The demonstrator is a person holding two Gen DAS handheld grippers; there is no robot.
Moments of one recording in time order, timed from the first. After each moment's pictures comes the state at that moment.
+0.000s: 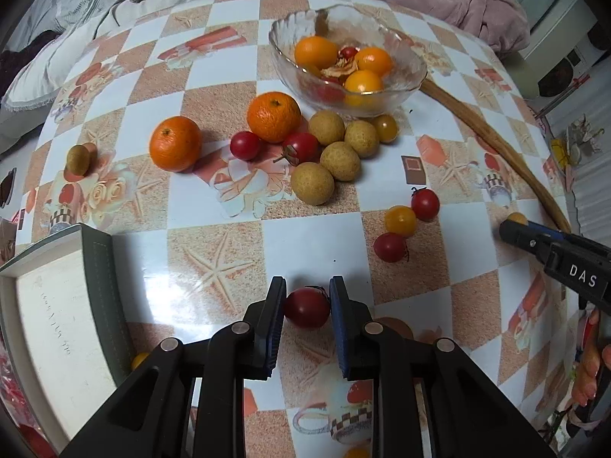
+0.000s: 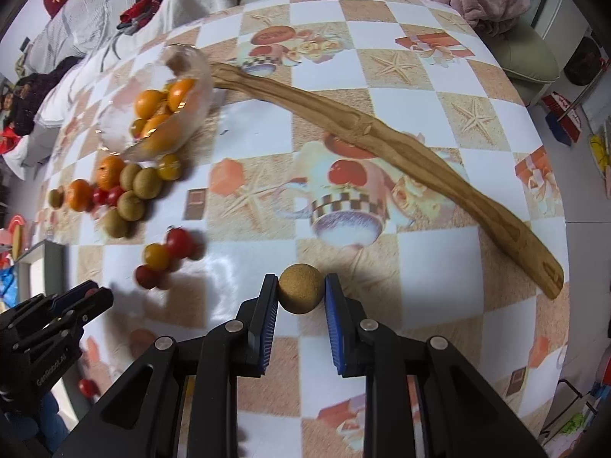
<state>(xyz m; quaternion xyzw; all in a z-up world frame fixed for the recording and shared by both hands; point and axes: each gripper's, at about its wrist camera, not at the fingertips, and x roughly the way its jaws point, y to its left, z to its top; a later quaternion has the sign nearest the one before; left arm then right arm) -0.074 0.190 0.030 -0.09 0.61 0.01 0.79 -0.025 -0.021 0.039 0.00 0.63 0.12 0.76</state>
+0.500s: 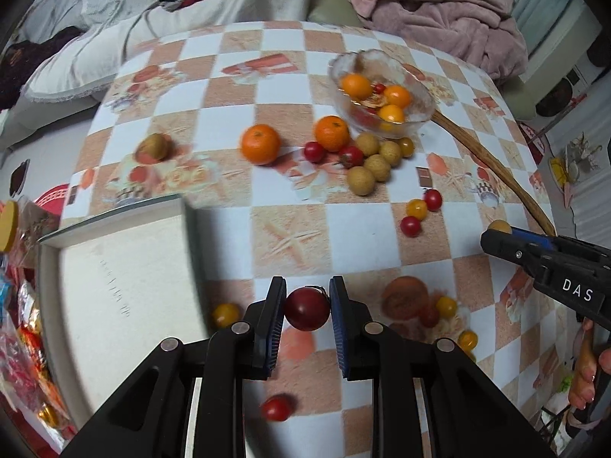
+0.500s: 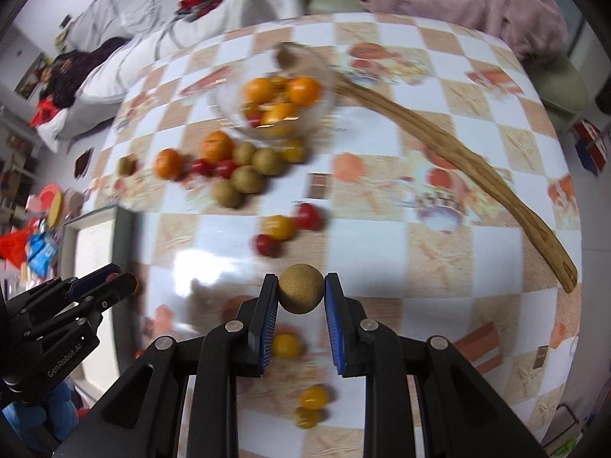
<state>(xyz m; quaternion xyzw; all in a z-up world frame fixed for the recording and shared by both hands) -0.132 0.242 0.082 -0.10 0.58 0.03 0.80 -0.081 0.032 0.090 -0.01 0.62 0.20 0.76</state>
